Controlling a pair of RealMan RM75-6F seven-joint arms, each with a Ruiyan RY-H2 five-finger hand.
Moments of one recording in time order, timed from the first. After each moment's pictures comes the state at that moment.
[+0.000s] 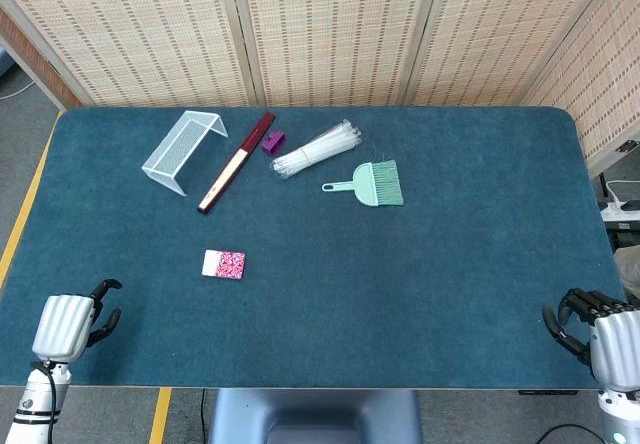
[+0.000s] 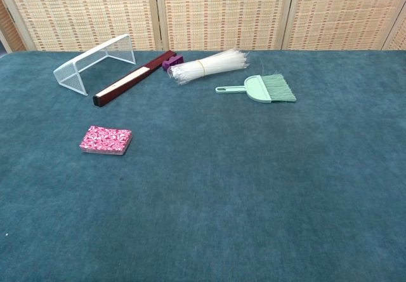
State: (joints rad) left arm -0.17 -1.35 -0.04 -1.41 1.54 1.48 0.12; right arm 0.00 -1.28 0.10 -1.42 -1.72 1.86 0.06
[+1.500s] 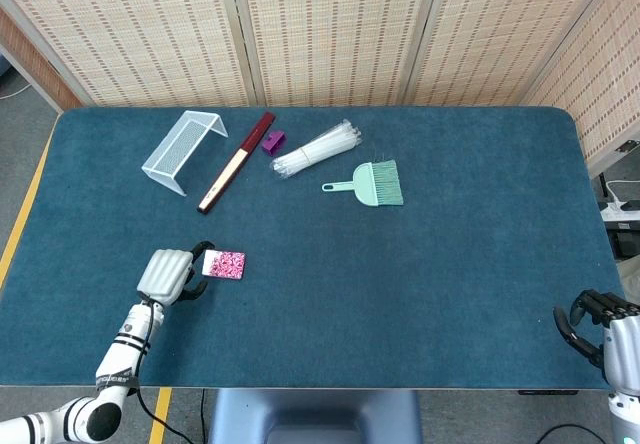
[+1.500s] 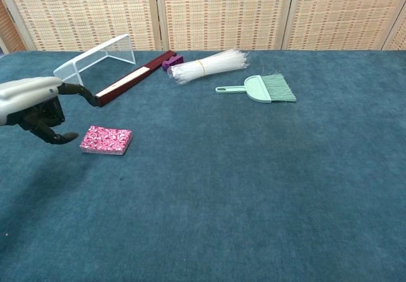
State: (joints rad) left arm -0.53 -1.45 -0.21 -1.64 1.05 1.02 0.47; right arm -0.02 -1.26 0.11 -1.44 -1.70 1.86 0.09
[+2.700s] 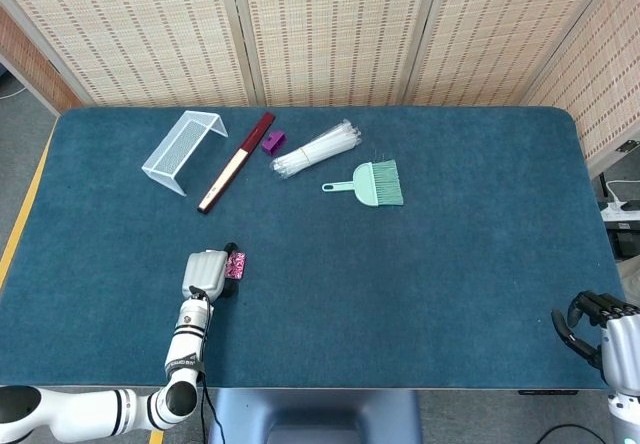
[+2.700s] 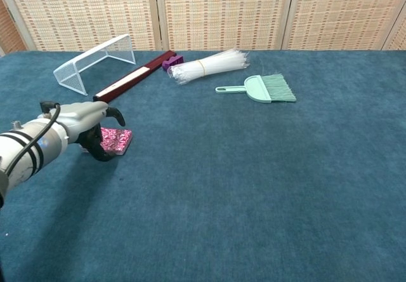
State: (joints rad) left arm -0.74 -1.76 -0.25 -1.52 0.58 1.22 0.81; right arm -0.02 -1.25 0.10 -1.45 -1.70 1.85 0.09
